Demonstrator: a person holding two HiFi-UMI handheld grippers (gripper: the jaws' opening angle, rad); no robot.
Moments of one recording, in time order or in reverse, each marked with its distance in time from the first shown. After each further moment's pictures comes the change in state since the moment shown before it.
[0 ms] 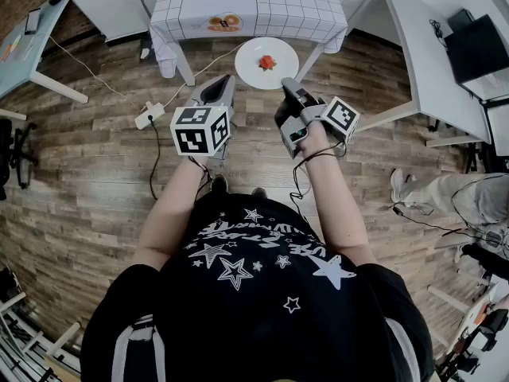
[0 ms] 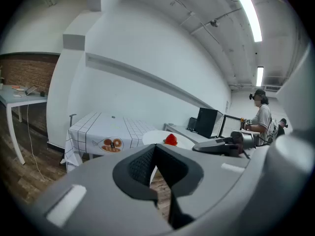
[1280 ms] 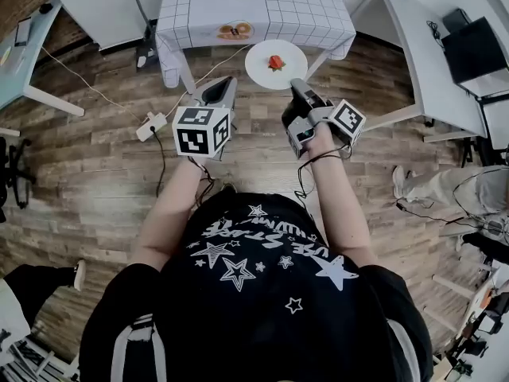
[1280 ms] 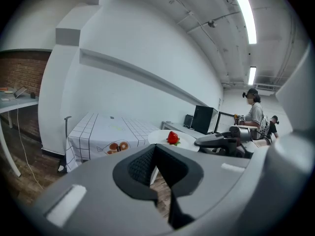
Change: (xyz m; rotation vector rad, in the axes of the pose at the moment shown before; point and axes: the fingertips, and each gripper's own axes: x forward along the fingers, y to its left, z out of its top) left arm 0.009 0.087 0.016 0.050 0.031 -0.100; right arm 0.066 0.003 -0.018 -0.013 -0.123 -0.026
